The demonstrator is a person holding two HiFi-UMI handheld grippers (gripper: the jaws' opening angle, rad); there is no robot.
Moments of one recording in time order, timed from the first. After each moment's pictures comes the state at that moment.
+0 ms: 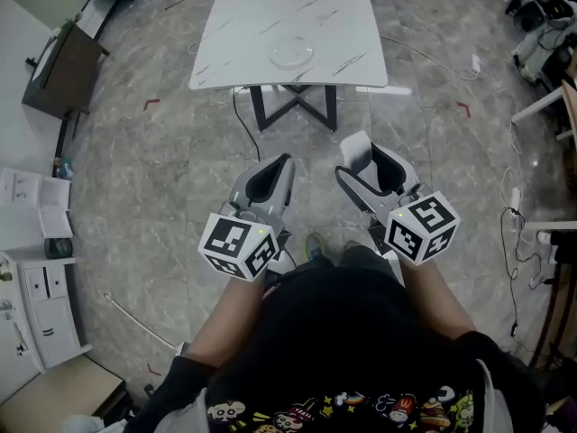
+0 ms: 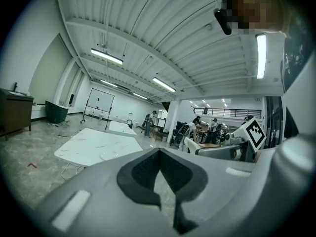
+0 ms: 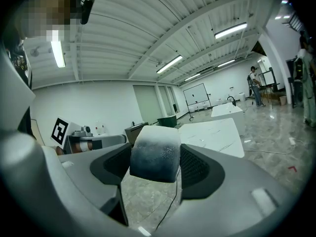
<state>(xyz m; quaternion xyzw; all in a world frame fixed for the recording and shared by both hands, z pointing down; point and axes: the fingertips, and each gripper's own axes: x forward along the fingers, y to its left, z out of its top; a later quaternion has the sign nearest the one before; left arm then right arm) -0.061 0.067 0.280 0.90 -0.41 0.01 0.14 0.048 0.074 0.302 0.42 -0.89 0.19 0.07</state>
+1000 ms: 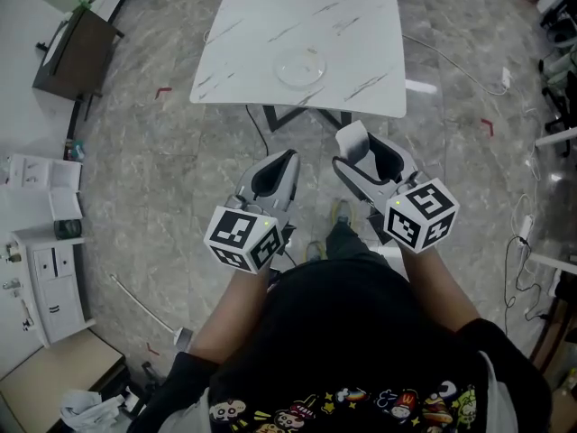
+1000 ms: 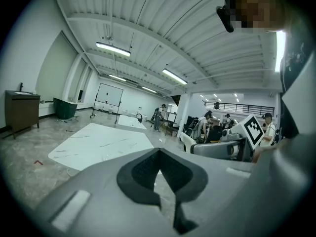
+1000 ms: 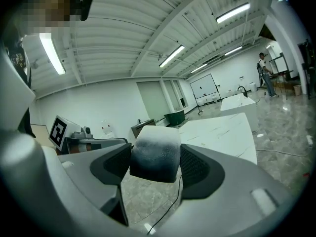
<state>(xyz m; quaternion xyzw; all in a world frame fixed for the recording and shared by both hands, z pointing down) -0.019 -0.087 0.310 0.87 -0.46 0.04 0.17 0.077 -0.097 0.329 0.35 -0.91 0.22 0.07</state>
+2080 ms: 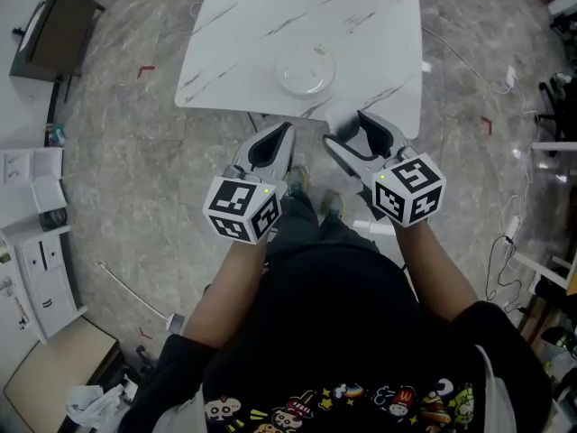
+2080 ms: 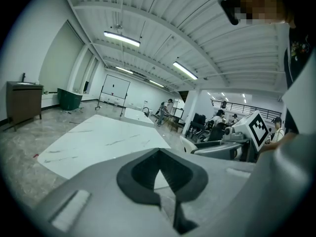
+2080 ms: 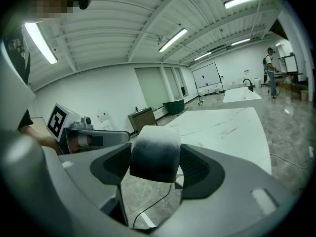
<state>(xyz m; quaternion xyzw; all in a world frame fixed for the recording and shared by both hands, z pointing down) -0.061 -0.244 0.373 0.85 -0.47 0.06 0.22 0.026 -0.248 0.394 0.33 -0.90 0.23 0.15</state>
